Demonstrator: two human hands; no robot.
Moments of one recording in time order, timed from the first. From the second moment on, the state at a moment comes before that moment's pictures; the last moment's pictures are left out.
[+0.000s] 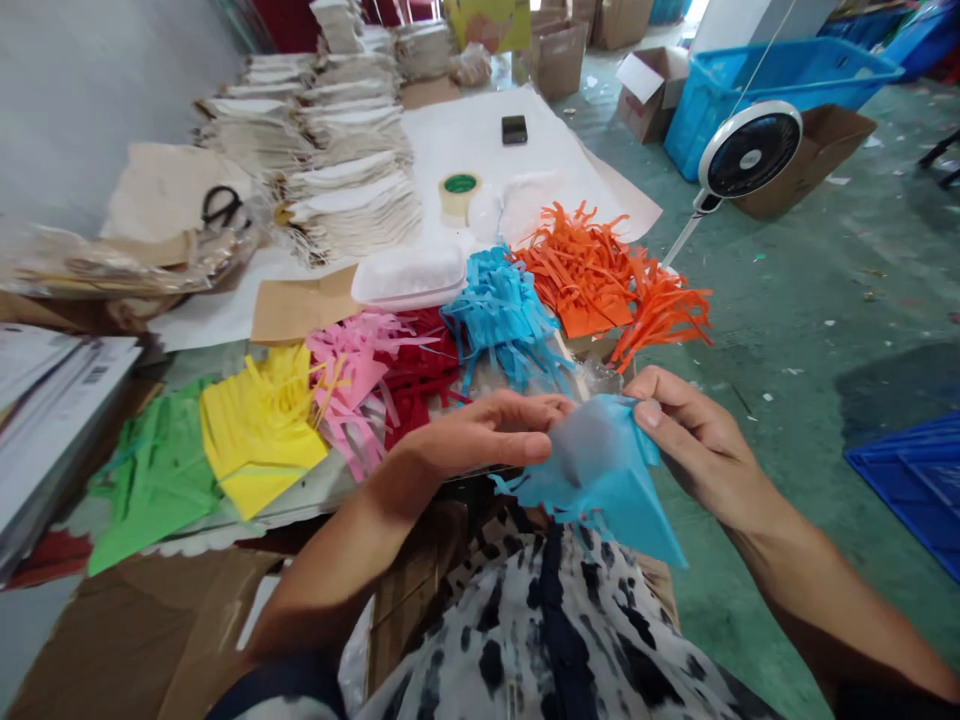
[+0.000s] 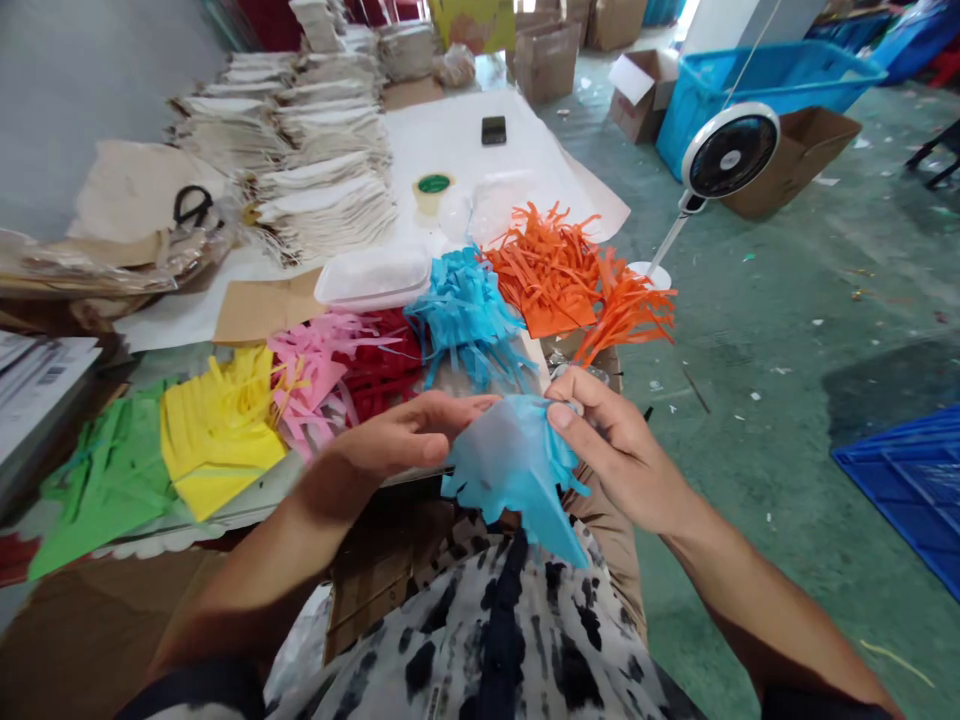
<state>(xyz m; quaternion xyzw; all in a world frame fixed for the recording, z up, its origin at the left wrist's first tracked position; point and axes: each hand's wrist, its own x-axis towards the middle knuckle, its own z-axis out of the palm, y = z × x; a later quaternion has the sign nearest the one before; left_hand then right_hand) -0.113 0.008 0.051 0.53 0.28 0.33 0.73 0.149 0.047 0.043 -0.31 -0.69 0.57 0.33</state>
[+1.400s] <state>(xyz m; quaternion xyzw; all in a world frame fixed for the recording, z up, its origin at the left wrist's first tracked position) -0.089 -0.052 -0.033 0.75 0.60 0.24 0.15 0.158 0.072 -0.030 -0.20 -0.95 0.23 0.09</state>
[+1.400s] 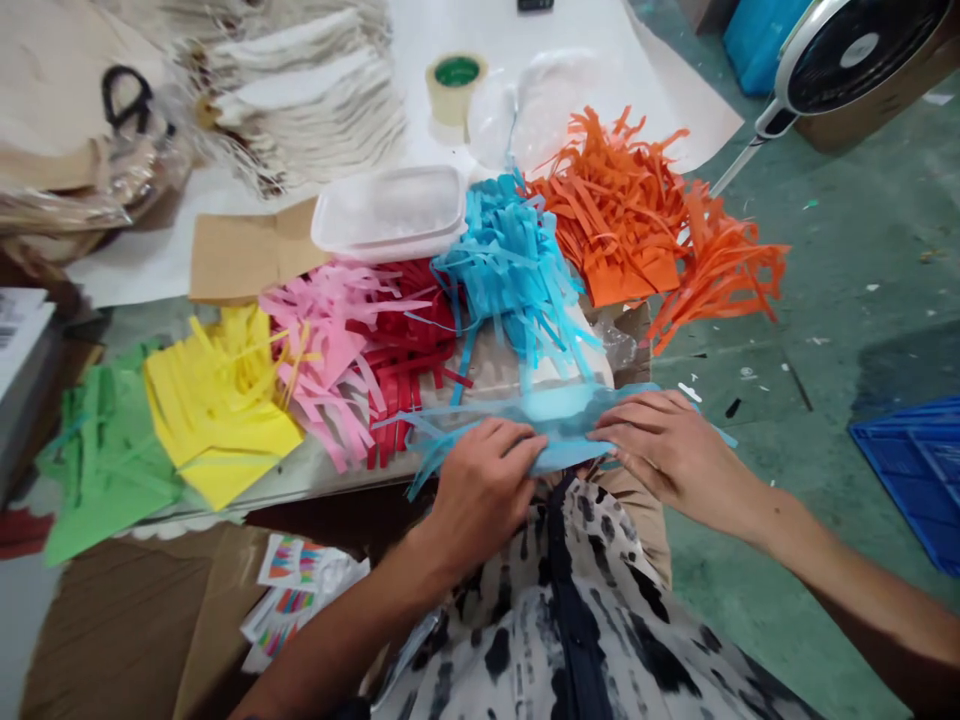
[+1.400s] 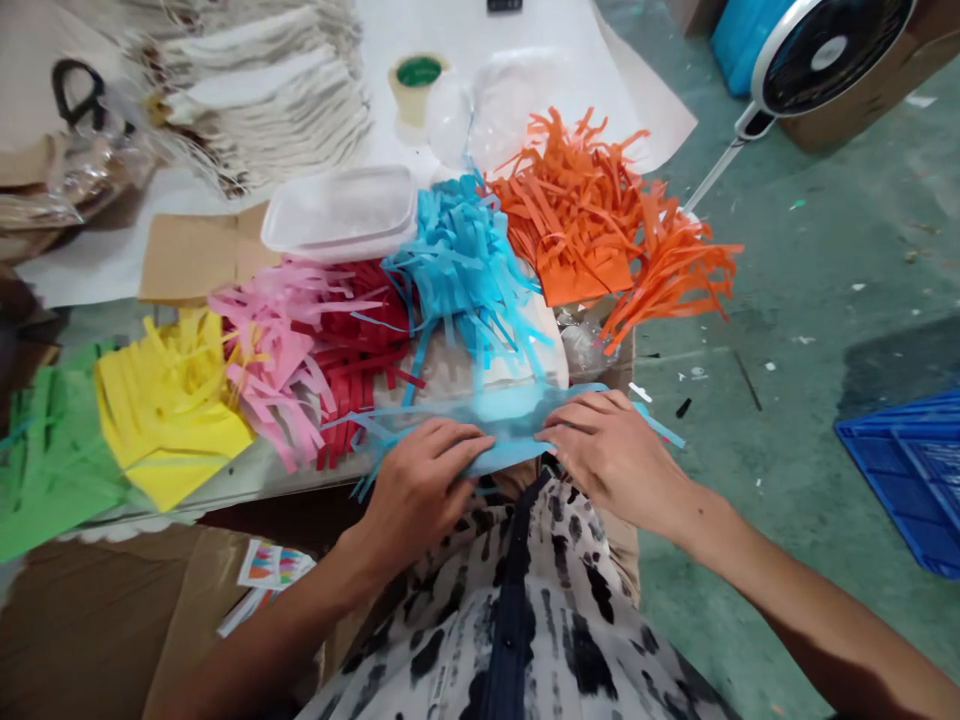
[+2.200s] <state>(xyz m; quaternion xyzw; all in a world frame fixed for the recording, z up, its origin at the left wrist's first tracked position) -0.086 -0.034 -0.053 0.65 0.73 0.21 0.02 0.112 0.069 -0.037 -0.45 -0.89 0.12 0.02</state>
